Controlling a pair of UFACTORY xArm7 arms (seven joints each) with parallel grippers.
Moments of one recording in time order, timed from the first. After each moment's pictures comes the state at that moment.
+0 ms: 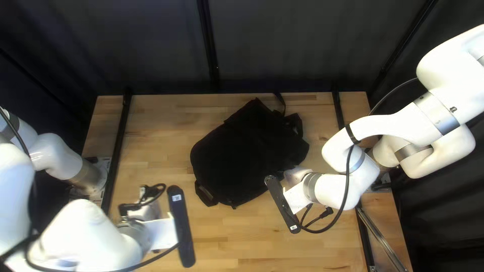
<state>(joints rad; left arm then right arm) 1.97 -0.11 -2.65 1.20 0.38 1.44 -0.96 0.30 -0.36 0.22 0.50 -0.64 0.85 0.39</state>
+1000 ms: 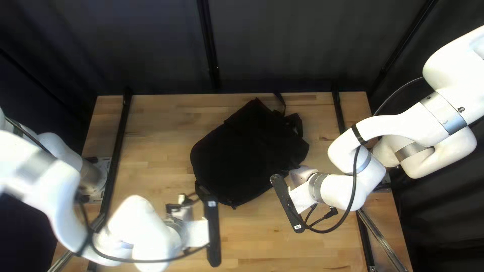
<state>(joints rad) 2.11 -0.37 -2.64 1.14 0.38 0.91 -0.67 0.32 -0.41 0.22 0.45 -0.60 0.86 0.40</state>
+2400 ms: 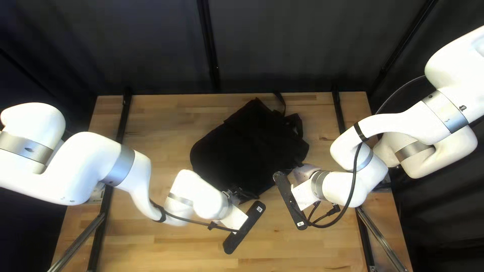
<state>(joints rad) 2.70 -0.51 -3.02 1.22 0.11 0.68 0.40 0.32 -0.43 0.20 0.42 -0.59 0.85 0.37</state>
